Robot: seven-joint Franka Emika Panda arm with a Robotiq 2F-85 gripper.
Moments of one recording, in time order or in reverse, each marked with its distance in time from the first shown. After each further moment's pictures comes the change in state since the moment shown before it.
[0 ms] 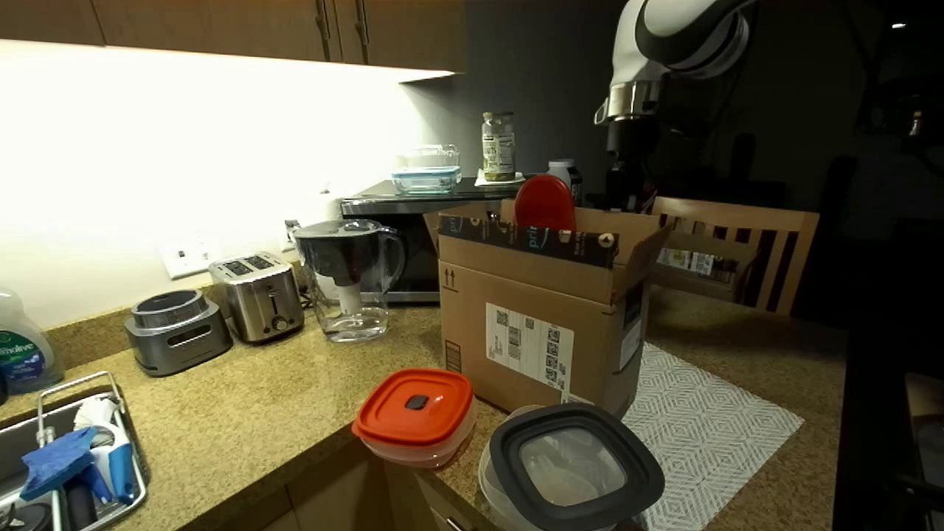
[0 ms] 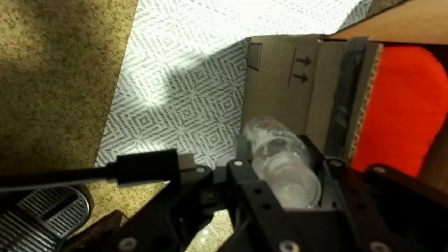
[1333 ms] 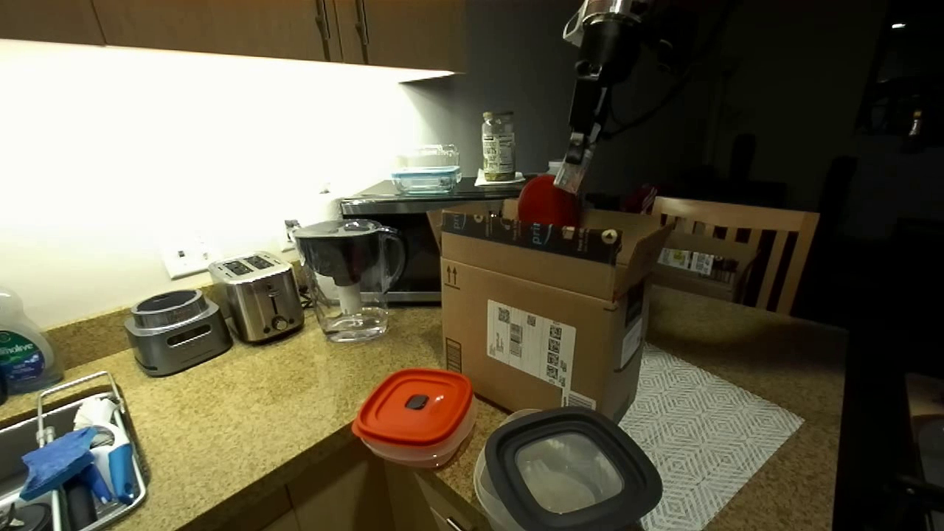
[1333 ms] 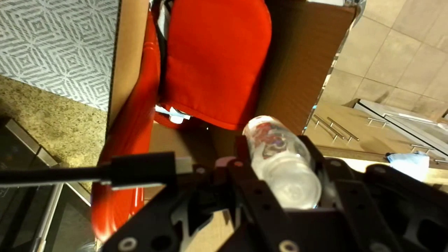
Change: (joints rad) arm 0.100 -0.053 0.052 0.169 0.128 -0.047 -0.045
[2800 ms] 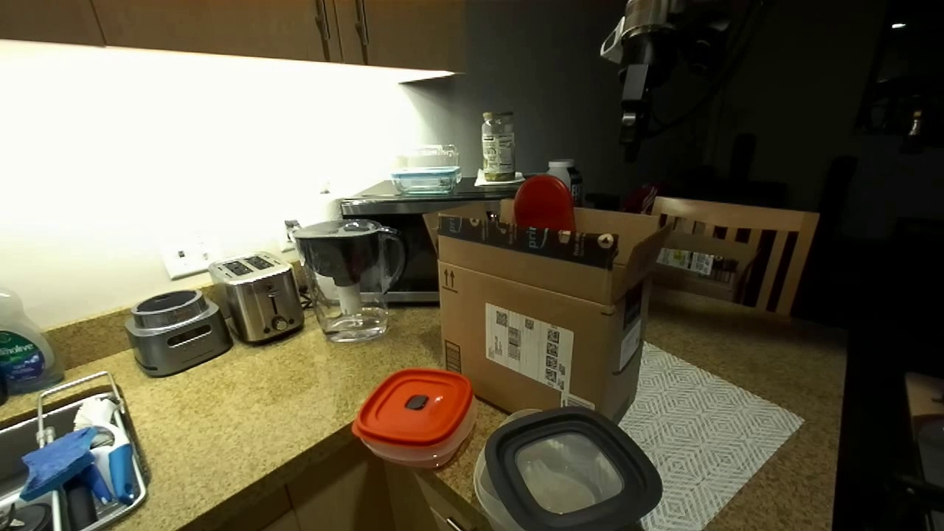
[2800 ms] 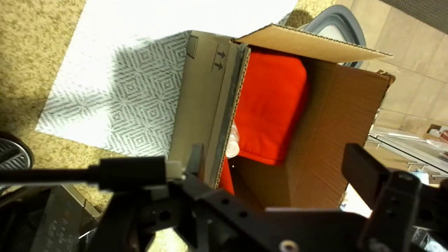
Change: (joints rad) arm -0.094 -0.004 -0.117 0.033 0.037 -0.242 -0.130
